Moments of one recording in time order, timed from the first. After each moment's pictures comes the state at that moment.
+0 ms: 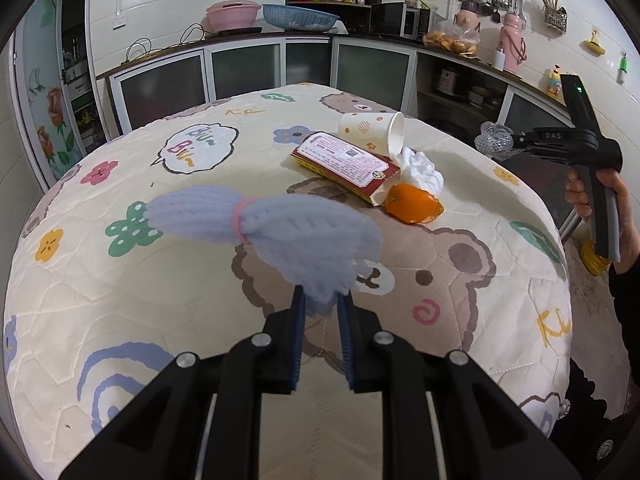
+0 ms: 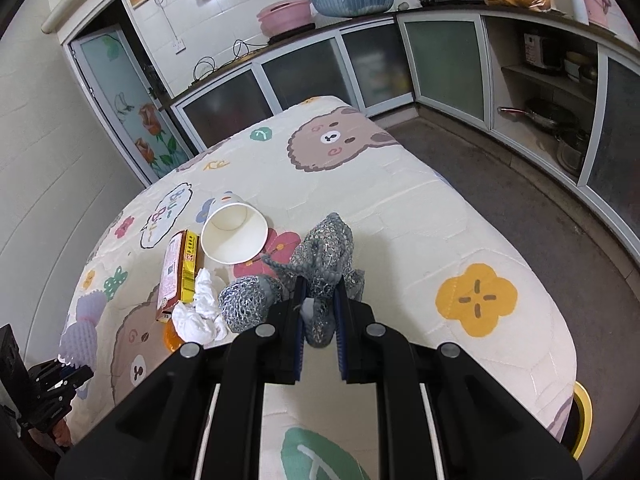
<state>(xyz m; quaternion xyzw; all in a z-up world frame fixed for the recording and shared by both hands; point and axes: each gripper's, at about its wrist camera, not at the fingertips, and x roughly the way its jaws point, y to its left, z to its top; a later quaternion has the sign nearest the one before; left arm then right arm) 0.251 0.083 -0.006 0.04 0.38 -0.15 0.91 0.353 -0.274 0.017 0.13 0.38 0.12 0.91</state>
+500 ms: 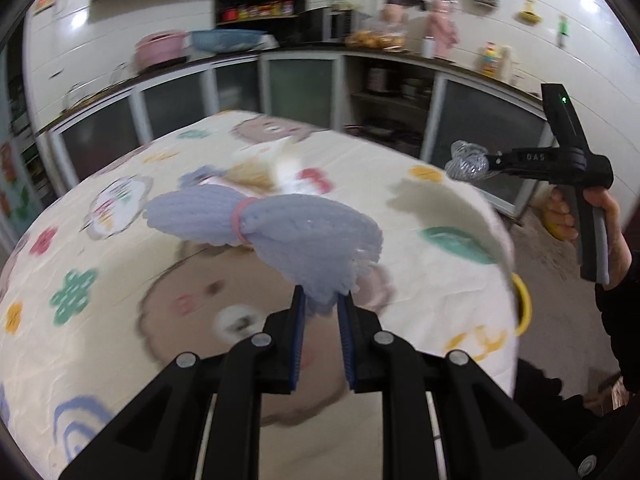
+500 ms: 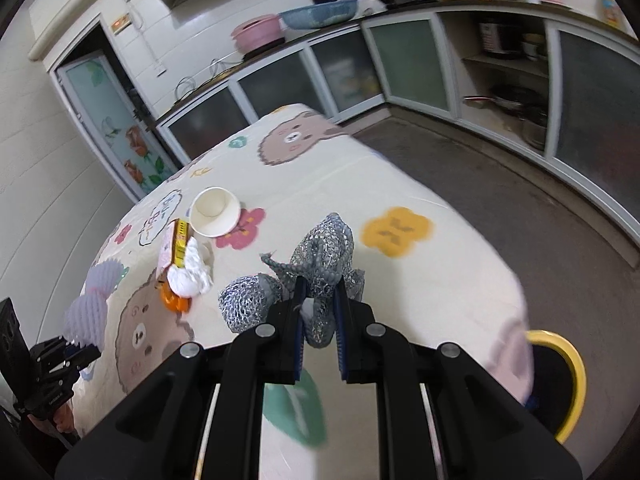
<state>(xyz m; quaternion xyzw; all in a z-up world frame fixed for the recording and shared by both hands) 0.232 -0.008 0.022 0.09 0.35 -0.26 0.90 0.258 -0.338 0.020 0.17 0.37 0.07 0.91</state>
